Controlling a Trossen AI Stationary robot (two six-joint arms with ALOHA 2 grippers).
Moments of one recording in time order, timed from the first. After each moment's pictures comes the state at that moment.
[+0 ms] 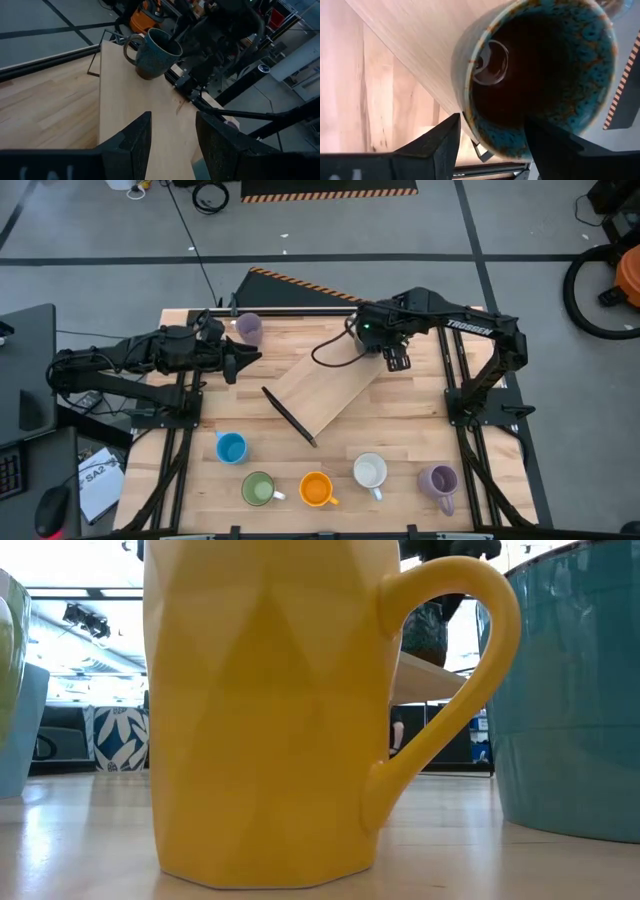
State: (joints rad) left arm 0.00 0.84 1.04 -0.51 -0.29 -0.71; right arm -0.21 1.62 1.80 -1.57 0.27 -0.38
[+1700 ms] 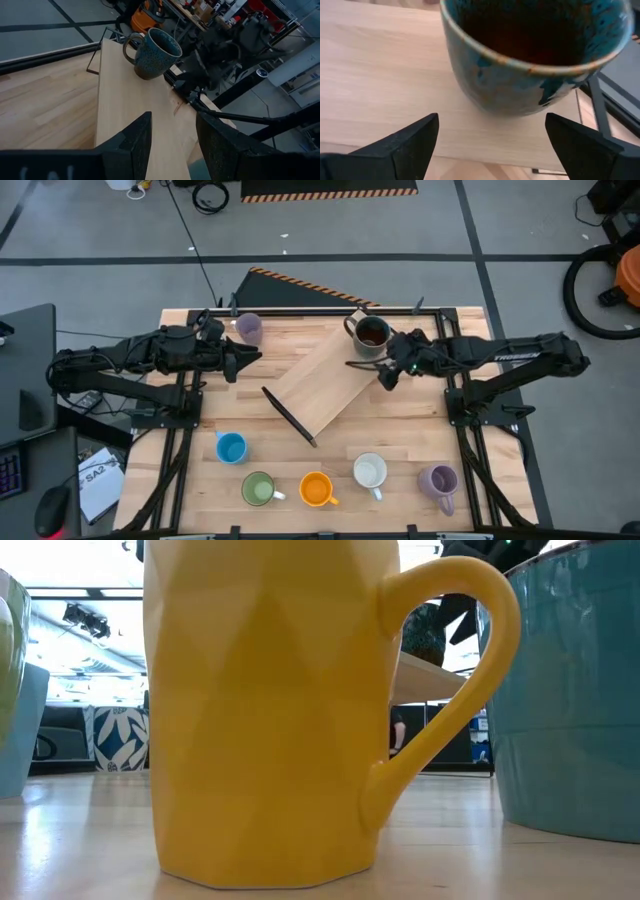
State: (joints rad) left arm 0.00 0.84 1.04 -0.51 -0.29 -0.75; right arm 0.01 1.09 0.96 -0.73 0.53 0.50
